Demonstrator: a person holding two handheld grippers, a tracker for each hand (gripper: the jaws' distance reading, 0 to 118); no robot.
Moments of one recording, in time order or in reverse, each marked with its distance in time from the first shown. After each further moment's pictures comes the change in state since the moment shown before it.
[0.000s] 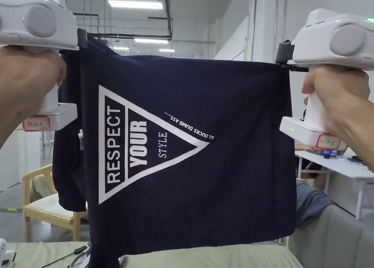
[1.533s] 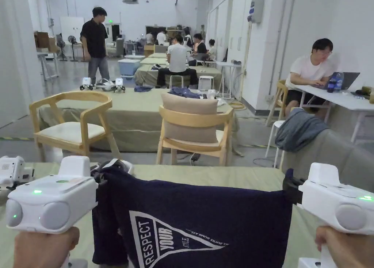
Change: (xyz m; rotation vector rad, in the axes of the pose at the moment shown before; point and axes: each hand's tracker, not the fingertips) left arm -0.006 -0.408 0.170 -0.515 -0.193 0.005; right arm 0.112 -0.399 0.128 -0.554 -0.114 -0.046
